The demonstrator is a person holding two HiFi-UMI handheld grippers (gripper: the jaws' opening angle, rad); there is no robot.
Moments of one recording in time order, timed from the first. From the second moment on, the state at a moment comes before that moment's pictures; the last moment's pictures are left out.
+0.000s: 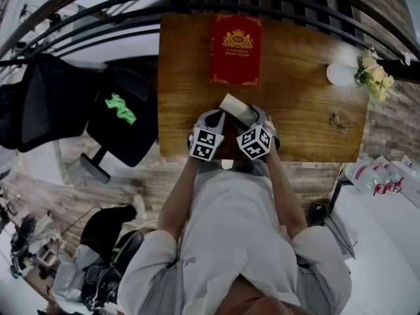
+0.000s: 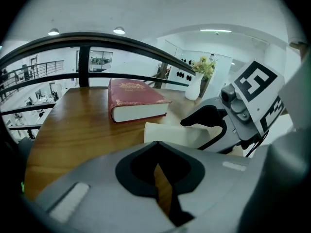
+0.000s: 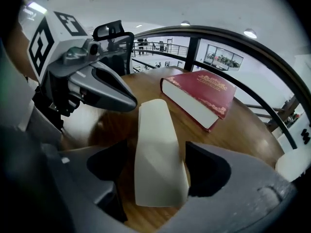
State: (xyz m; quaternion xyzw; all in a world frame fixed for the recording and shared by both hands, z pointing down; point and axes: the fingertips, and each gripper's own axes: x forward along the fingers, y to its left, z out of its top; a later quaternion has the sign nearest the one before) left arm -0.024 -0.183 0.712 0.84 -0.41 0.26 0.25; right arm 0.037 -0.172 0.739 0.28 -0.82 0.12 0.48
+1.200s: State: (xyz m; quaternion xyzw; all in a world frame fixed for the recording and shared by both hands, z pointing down) left arm -0.016 -0.188 0.730 0.83 -0.40 0.27 0.26; right arm 0.040 -0.179 0.733 0.28 -0.83 0.18 0.44
